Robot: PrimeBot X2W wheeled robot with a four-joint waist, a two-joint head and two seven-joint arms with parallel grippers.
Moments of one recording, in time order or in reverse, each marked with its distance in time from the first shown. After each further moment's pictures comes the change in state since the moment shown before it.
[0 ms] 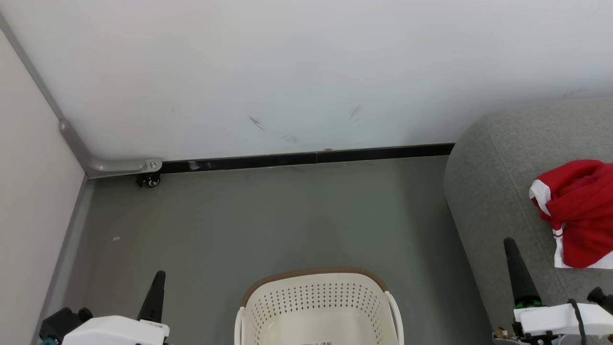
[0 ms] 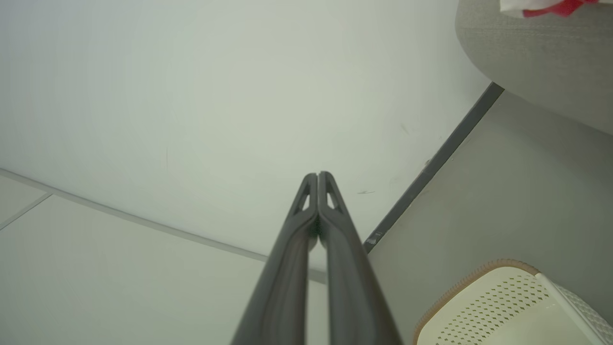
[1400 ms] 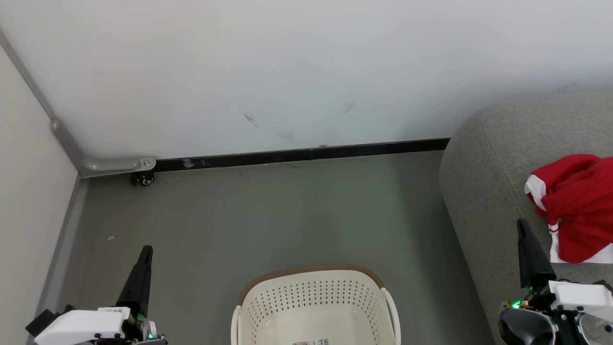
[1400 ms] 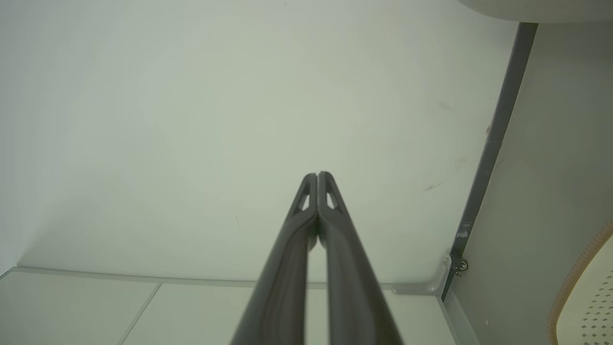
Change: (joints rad) left arm -0.040 -0.043 0.116 -0.019 -0.448 -0.113 0.108; right arm -0.083 -0.027 -0.016 0.040 0.489 0.000 0.045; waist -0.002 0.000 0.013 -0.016
